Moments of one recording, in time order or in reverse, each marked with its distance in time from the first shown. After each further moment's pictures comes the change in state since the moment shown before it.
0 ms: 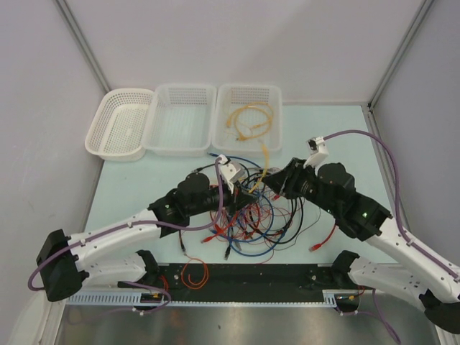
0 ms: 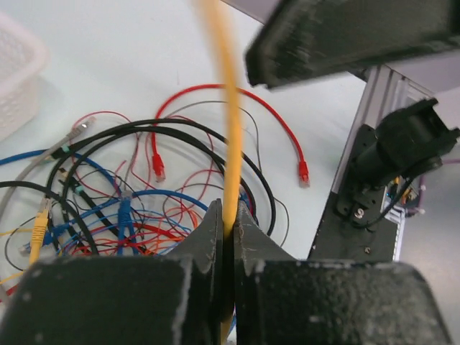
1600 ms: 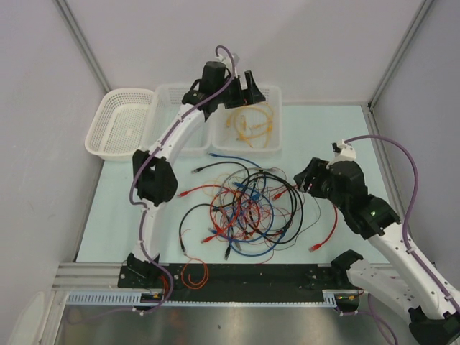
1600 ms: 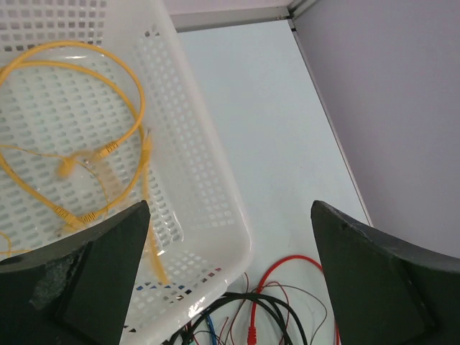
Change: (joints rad) left arm 0.512 1.160 1.555 -0.599 0.166 -0.306; right arm -0.289 -0.069 -0.058 -0.245 0.131 -0.193
